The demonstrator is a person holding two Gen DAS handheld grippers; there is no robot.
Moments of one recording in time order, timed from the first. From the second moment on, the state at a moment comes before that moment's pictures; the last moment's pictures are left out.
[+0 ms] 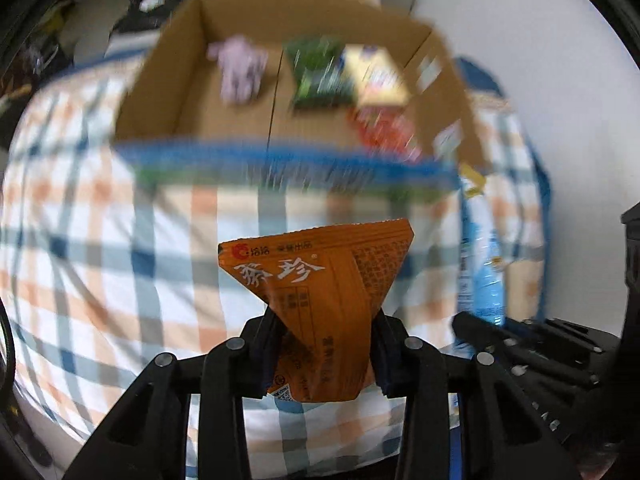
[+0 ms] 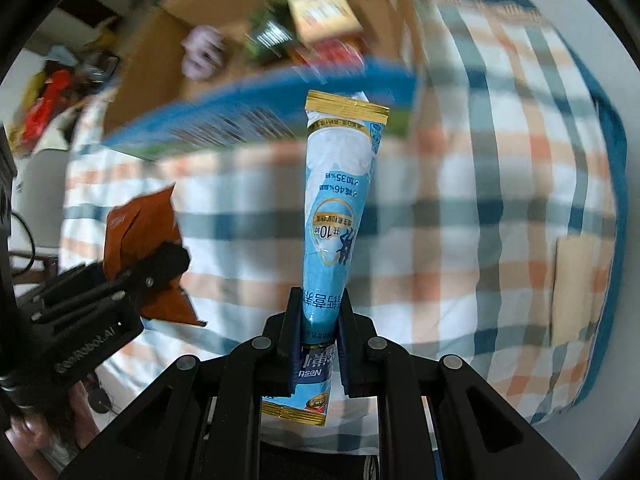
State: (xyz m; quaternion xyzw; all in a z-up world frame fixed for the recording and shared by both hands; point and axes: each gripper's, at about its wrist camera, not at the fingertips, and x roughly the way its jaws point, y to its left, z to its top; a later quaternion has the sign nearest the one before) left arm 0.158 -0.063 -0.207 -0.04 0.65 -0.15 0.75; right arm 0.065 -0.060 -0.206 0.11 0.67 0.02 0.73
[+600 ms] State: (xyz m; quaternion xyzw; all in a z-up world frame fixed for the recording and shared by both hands) left arm 0.316 -0.025 -0.240 -0.06 0.69 -0.10 0.71; right arm 0.250 -0.009 -0.172 0.09 0.63 0.05 0.77
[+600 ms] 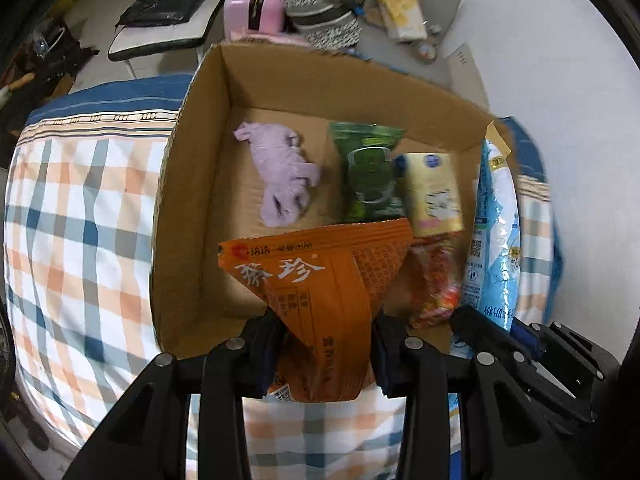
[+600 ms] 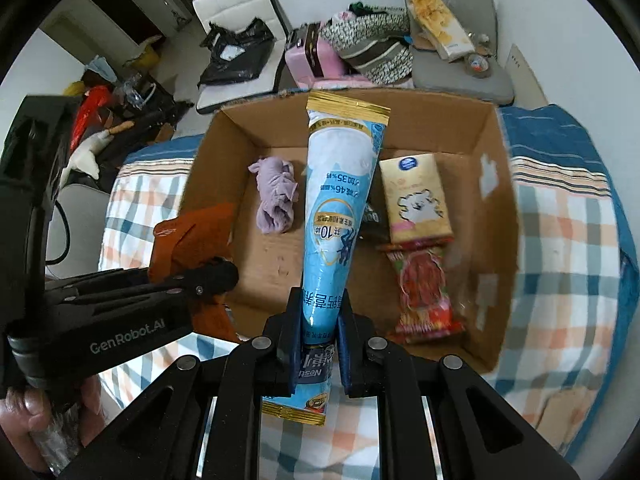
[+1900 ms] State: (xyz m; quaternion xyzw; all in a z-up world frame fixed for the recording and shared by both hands) left arm 0.310 -0.016 -0.270 -0.01 0.71 -0.04 0.71; right arm 0.273 -0.006 -0.257 0.04 0.68 -0.01 0.73
